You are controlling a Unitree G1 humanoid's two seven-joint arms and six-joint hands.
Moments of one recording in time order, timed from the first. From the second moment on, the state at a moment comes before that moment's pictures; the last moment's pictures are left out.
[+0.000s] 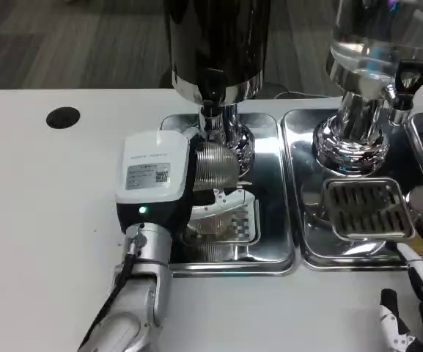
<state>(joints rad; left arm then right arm) -0.38 0.18 -0.52 0.49 0.96 0.29 0.54 0.40 -0.44 0.21 0.15 -0.86 -0.20 -0.73</state>
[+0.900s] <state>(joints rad) -0.28 0.23 -0.50 0.30 0.96 0.28 0.59 0.40 -0.44 0.21 0.15 -0.86 -0.20 -0.73</state>
